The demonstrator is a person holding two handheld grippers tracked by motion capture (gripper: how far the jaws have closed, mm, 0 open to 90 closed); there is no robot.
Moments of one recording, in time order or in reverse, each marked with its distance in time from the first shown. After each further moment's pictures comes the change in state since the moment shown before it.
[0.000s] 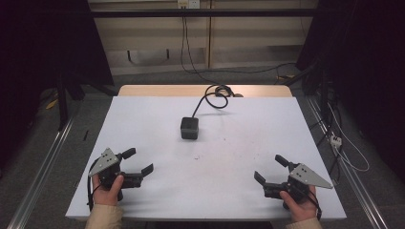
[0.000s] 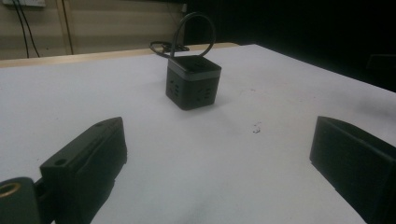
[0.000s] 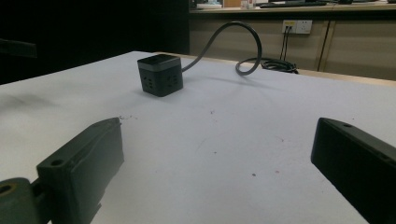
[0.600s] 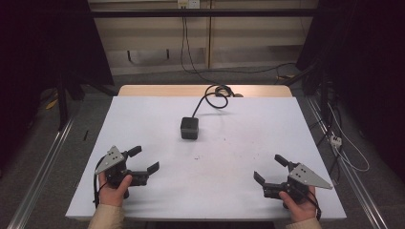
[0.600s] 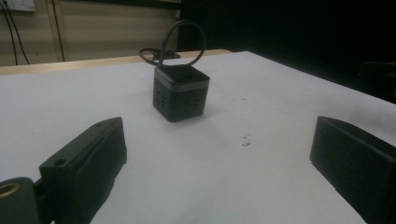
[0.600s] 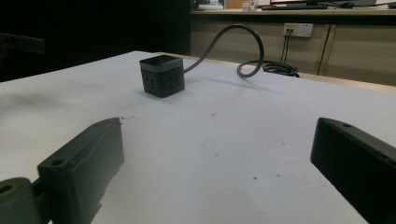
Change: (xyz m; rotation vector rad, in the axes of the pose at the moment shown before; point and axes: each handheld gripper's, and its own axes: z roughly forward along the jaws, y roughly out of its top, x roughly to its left) left arm -0.009 0.005 0.014 -0.023 -0.026 -0.008; right arm 0.003 0.002 0.000 -0.002 0.002 -0.017
